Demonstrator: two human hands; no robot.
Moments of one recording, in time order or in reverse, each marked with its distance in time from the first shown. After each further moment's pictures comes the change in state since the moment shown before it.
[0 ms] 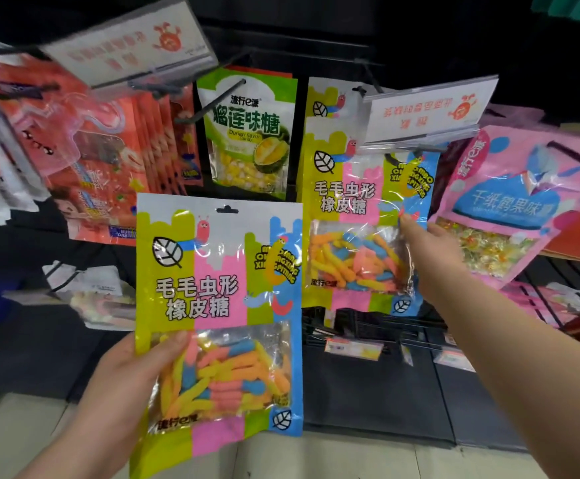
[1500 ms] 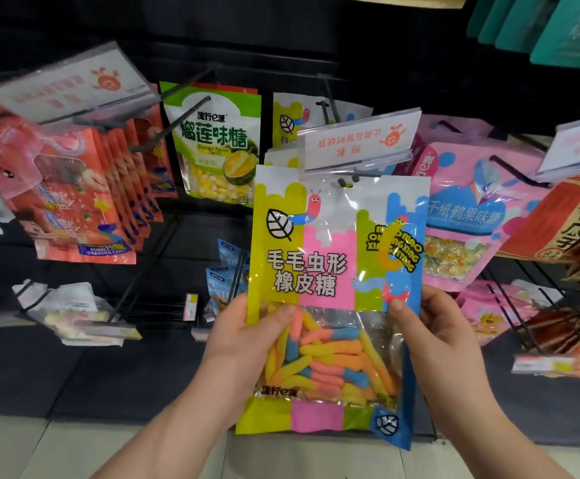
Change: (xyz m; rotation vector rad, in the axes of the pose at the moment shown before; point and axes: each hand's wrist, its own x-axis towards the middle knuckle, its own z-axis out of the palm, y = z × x) left_hand -0.012 0.018 0.128 0.039 -0.219 0.032; right_hand -0.101 0.020 -0.060 0.052 -0.097 -0.219
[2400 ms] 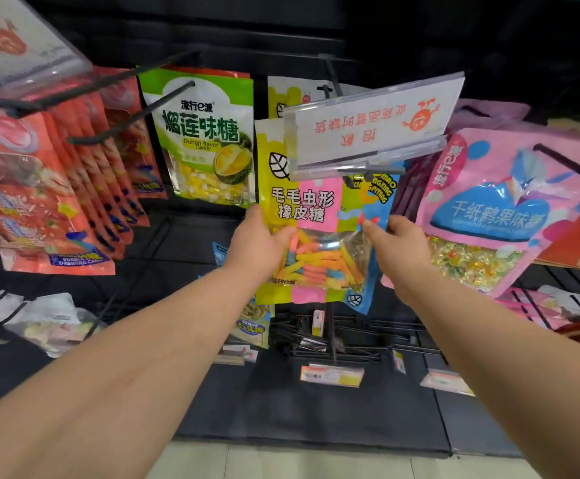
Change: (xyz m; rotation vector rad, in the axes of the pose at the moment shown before) left_hand 0.161 0.033 0.038 0.734 0.148 0.338; right_hand 0.164 0.025 0.049 -0.348 0.024 0.006
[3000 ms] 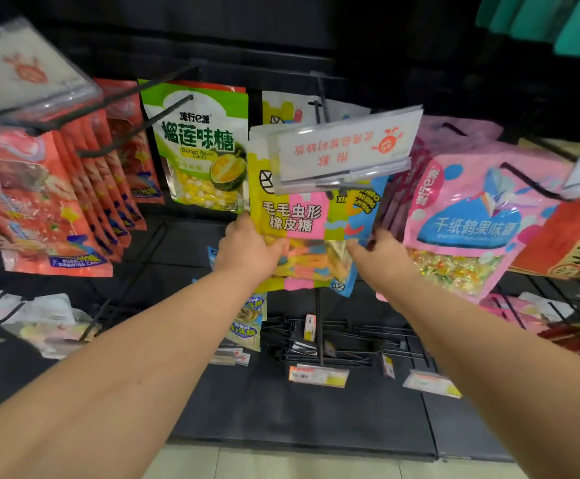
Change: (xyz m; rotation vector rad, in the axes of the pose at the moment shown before) left_hand -0.004 0.002 -0.002 0.192 0.012 -0.066; right_hand -0.005 -0.003 -0.011 -0.333 -0.134 0.014
